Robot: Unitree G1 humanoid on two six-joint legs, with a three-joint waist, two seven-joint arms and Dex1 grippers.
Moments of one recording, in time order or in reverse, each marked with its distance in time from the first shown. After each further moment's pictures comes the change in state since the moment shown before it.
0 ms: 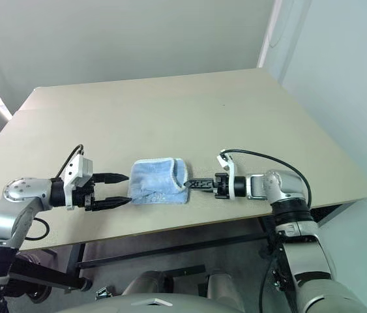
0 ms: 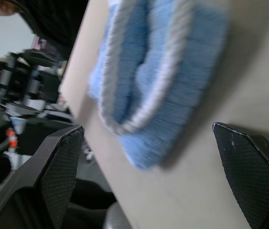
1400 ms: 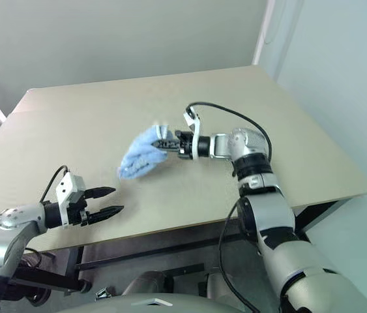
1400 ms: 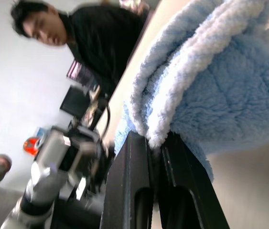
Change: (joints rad) left arm 0.235 -0.030 0.085 -0.037 -0.007 -0.037 0.205; right arm -0.500 0.229 -0.154 0.466 -0.072 -0.202 -0.087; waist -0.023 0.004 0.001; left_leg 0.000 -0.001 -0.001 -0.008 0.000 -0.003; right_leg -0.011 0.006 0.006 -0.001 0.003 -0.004
